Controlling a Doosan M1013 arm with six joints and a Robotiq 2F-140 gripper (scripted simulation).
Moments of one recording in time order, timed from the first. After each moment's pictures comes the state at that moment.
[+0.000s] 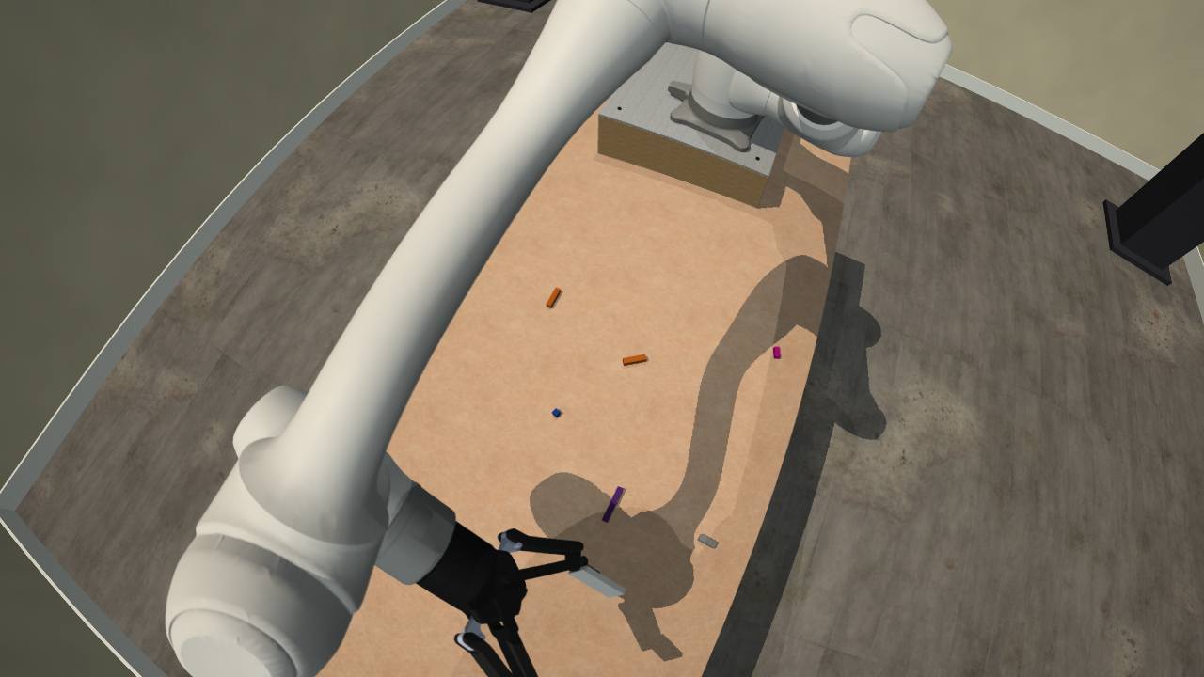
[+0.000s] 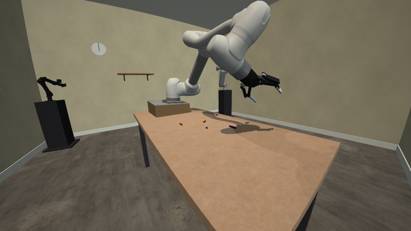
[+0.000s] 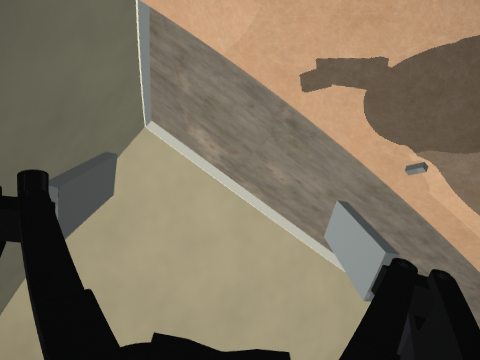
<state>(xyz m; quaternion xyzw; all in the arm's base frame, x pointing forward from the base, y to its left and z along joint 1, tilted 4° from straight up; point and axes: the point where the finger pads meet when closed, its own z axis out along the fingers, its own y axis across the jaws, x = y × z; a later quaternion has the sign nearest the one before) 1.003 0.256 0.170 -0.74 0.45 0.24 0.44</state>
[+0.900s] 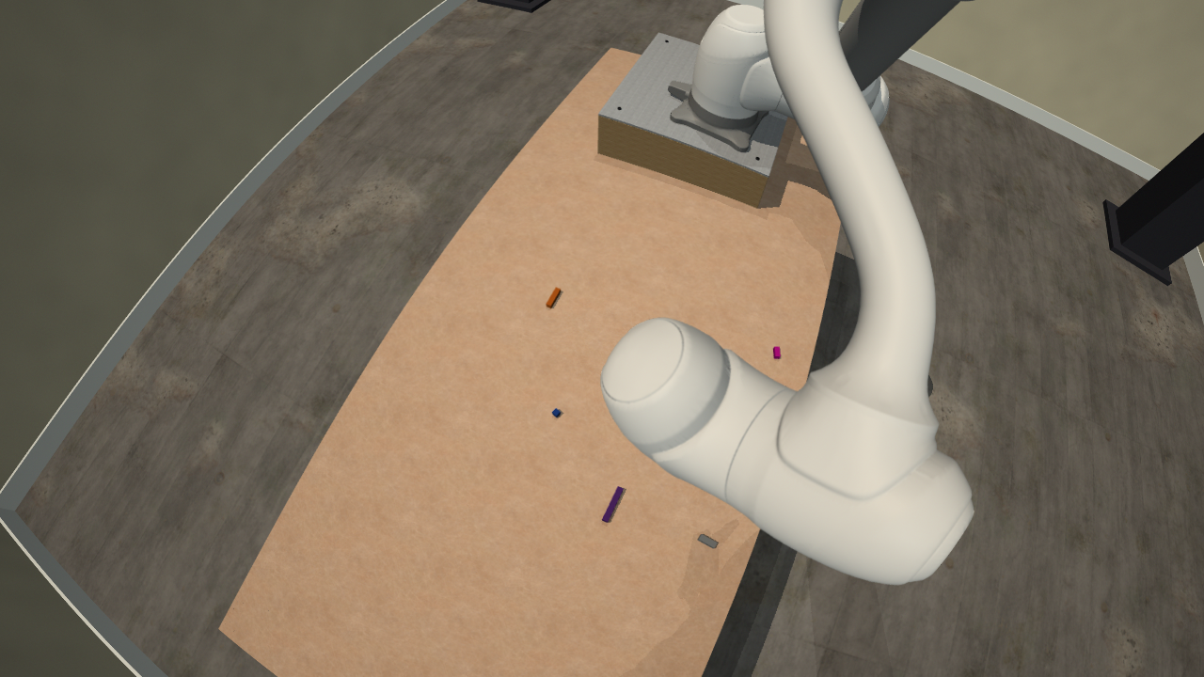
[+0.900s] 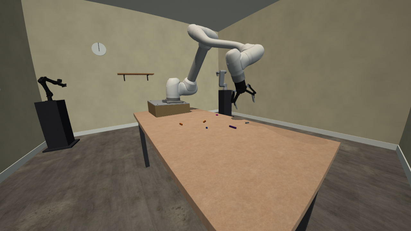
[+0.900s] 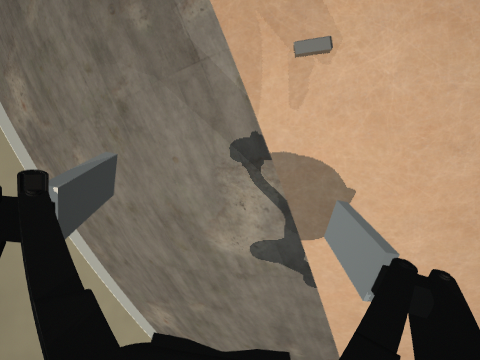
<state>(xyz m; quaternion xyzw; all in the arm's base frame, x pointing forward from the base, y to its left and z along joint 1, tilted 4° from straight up) 0.732 0.382 0.074 -0.94 0.21 0.12 0.25</state>
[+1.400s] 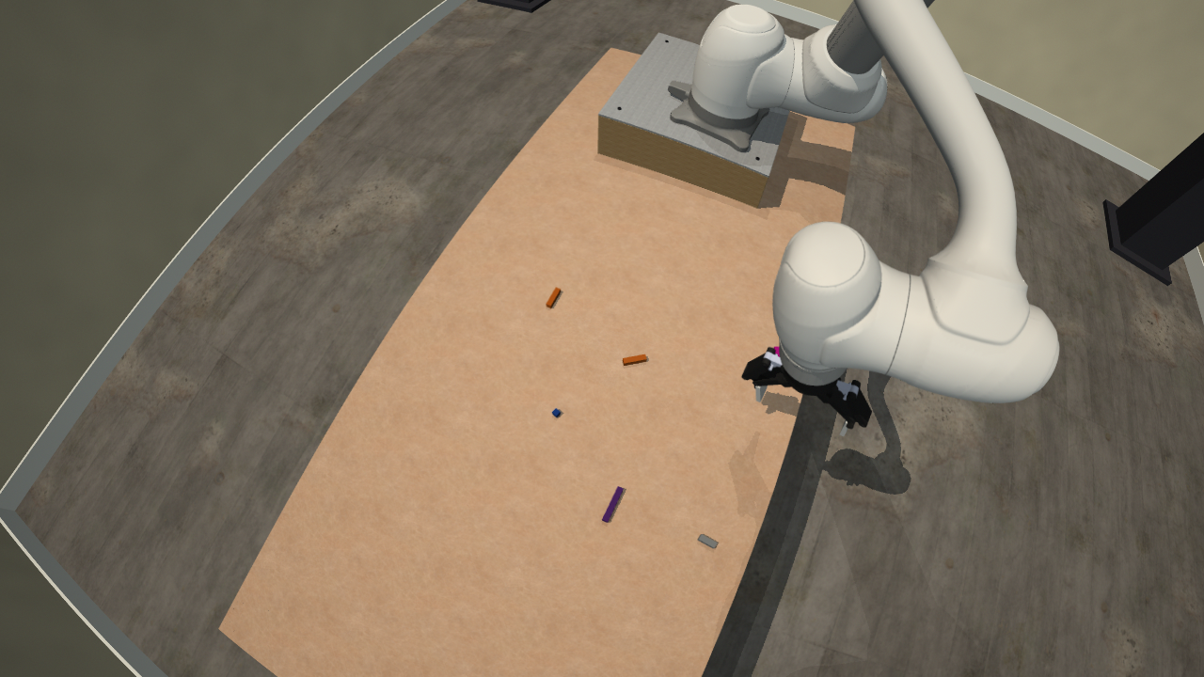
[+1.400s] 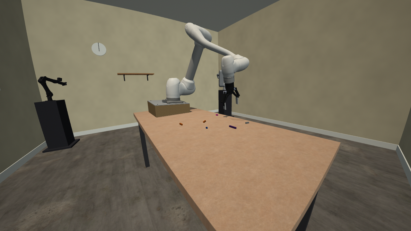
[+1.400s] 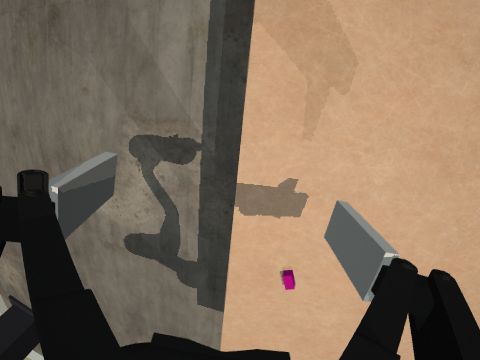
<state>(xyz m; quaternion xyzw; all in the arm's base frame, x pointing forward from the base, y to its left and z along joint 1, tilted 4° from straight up) 0.568 0.379 0.036 -0.99 0.00 0.06 0.15</state>
